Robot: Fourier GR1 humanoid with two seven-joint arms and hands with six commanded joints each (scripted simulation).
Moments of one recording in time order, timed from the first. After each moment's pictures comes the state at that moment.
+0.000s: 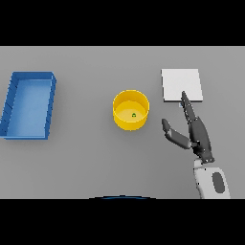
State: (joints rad) left arm -1.32 0.60 -0.09 -0.09 -0.38 0.06 0.16; right arm 0.02 -0.08 0.11 -1.64 0.20 0.00 -0.12
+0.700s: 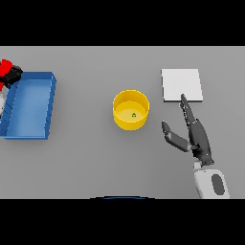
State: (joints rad) left arm -0.73 0.55 -0.06 -0.70 -0.14 0.16 0.34; right arm 0.04 -0.08 0.12 -1.64 0.20 0.00 -0.16
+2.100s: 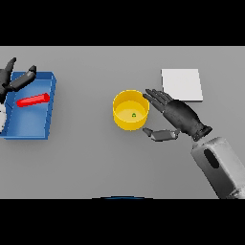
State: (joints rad) left arm -0.51 0.59 -0.13 -1.14 -0.04 -0.01 0.45; right arm -0.31 -0.39 0.39 -1.53 0.66 0.19 -0.11
